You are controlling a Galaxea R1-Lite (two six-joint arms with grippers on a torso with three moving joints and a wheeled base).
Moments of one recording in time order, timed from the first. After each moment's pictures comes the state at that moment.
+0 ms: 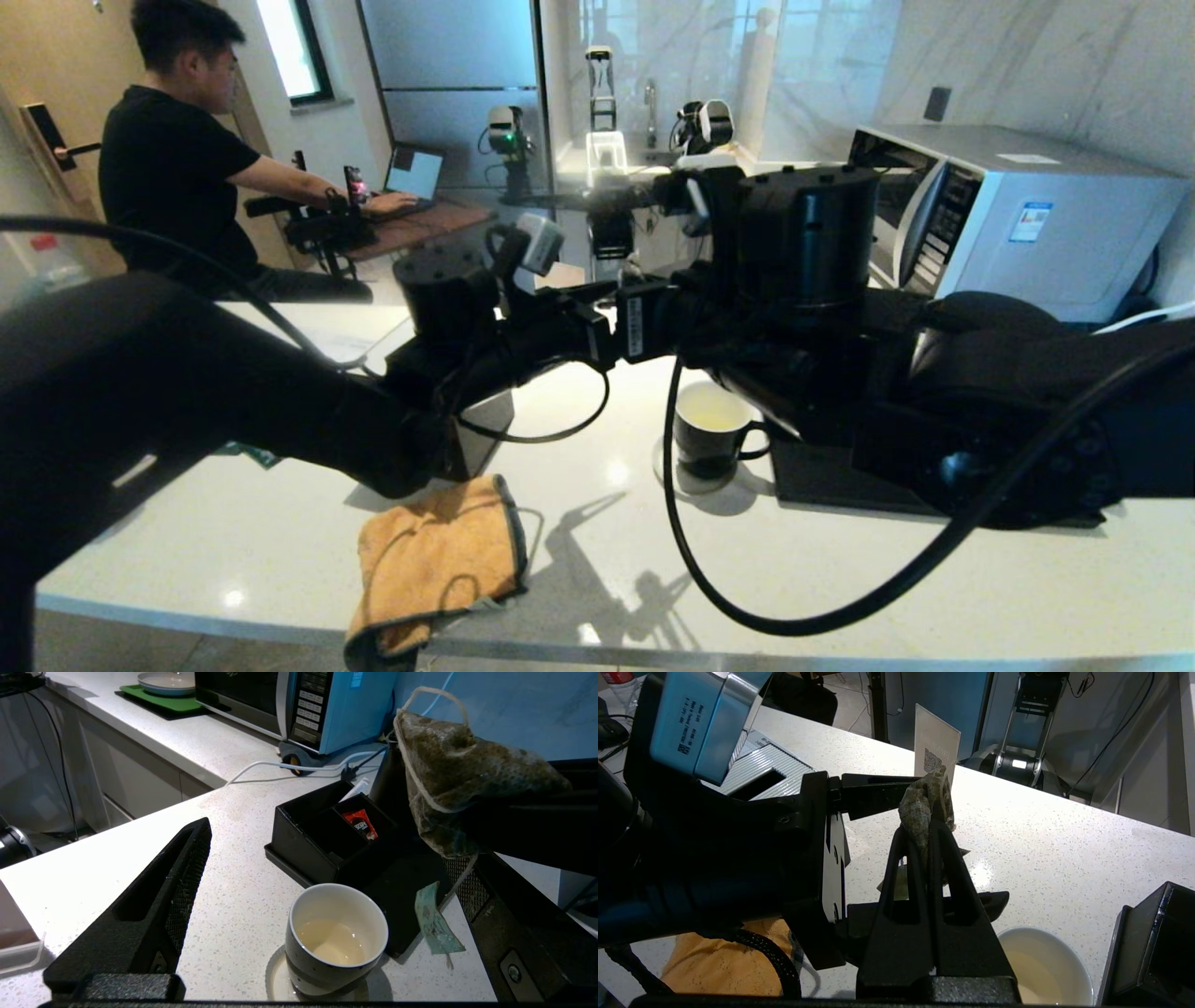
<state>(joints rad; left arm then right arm) -0.50 2.09 -1.09 -1.11 -0.43 -0.20 0.83 1.88 -1.31 -0.50 -0.38 0.05</state>
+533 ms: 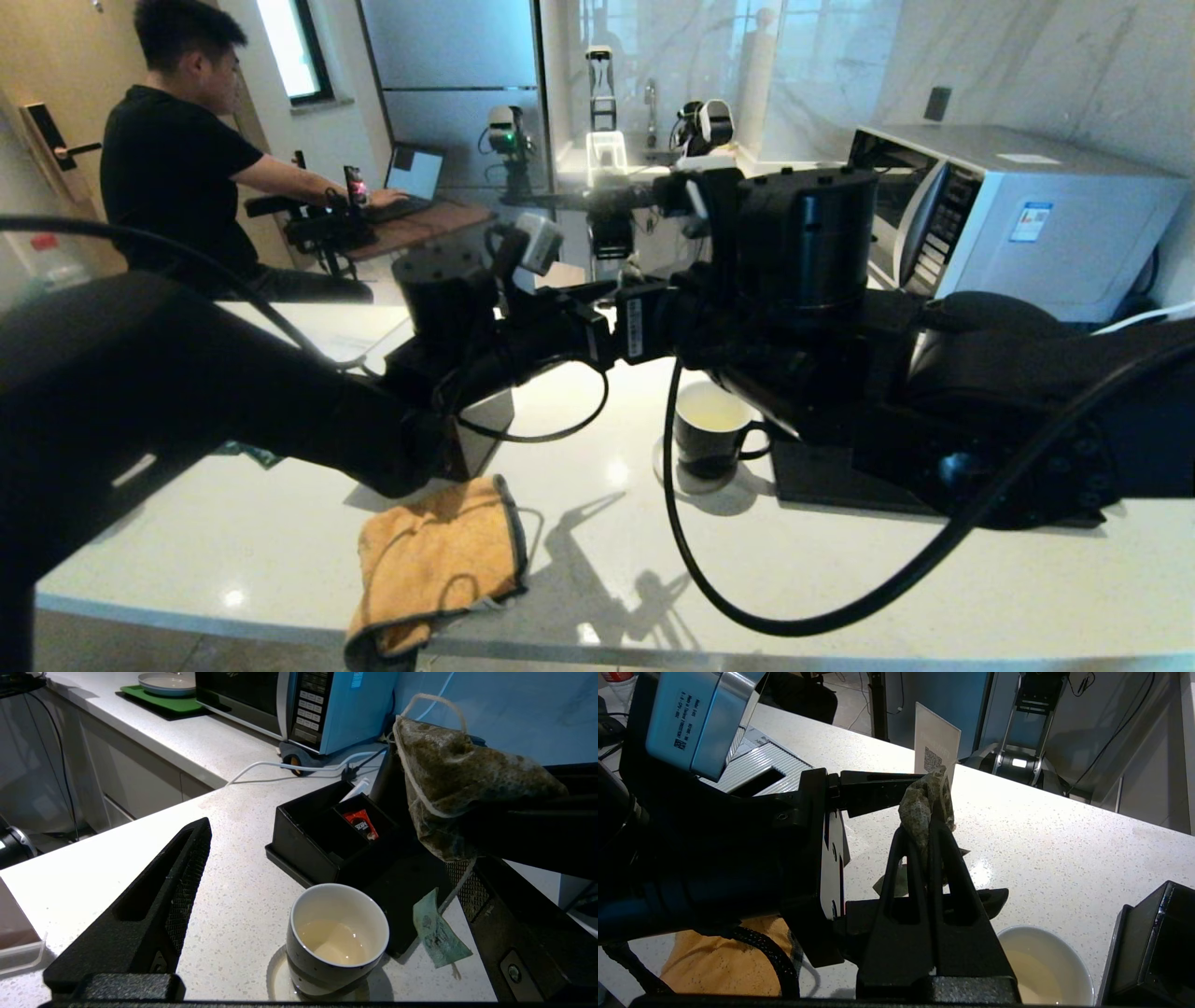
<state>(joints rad) -0.50 2.09 -1.09 -1.11 -0.43 -0.20 0.83 1.88 -1.31 -0.50 -0.38 0.05</state>
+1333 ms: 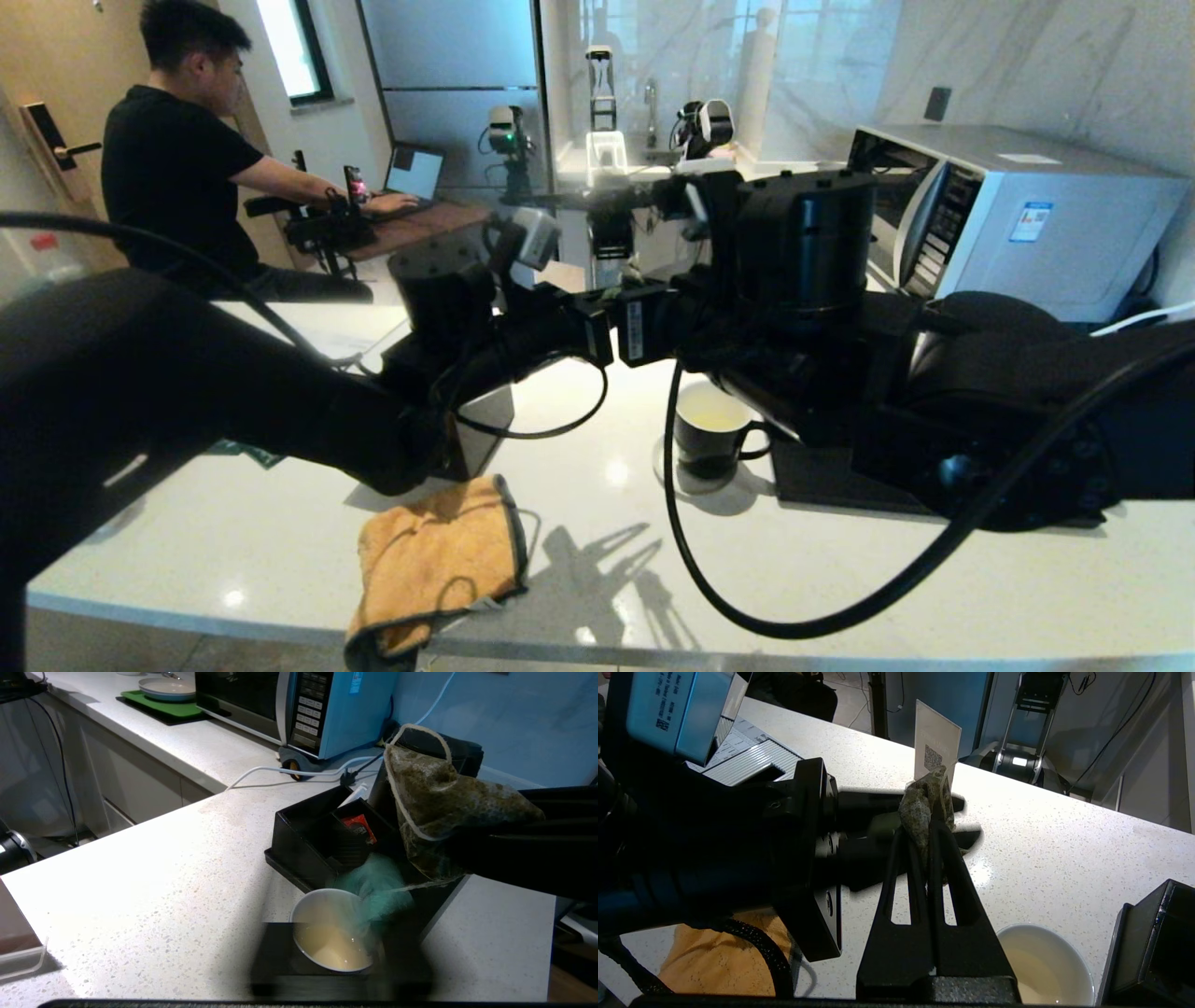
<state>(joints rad) -0.50 2.08 -1.09 -1.11 -0.44 -0.20 0.83 1.88 -1.30 -0.50 -0.38 0.05</state>
